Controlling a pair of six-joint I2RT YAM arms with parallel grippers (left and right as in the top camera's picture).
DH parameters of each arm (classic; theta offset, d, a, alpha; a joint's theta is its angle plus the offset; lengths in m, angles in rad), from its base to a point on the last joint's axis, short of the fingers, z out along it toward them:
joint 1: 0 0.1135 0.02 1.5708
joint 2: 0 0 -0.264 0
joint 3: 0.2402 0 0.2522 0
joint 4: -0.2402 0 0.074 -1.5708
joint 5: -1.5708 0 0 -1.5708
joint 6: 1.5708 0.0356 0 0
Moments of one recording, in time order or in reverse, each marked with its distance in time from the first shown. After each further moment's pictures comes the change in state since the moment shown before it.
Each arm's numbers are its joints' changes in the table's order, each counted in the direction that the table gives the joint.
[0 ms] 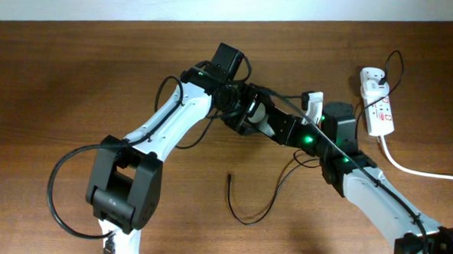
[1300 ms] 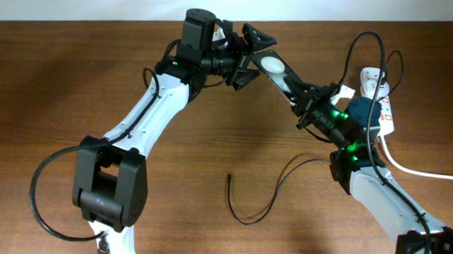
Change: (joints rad) left arm 0.121 0.029 0.011 0.567 -0.106 0.168; right arm -0.080 -0.002 0.000 0.499 0.016 1.227
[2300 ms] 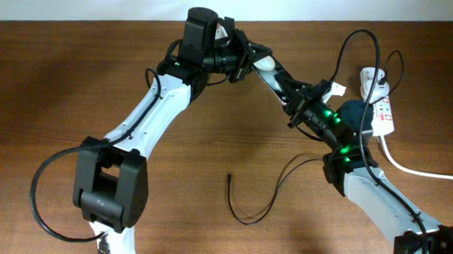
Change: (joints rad) left arm -0.013 0.002 0.001 0.049 0.021 -0.050; right arm 0.064 -0.004 -0.001 0.084 -0.021 0.034
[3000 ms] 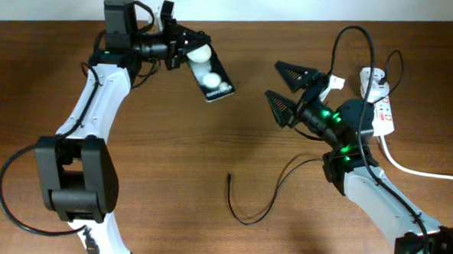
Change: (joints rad) left arm 0.340 0.000 -0.005 -0.056 -0.456 0.360; right arm 0.004 0.002 0.012 0.009 0.090 -0.212
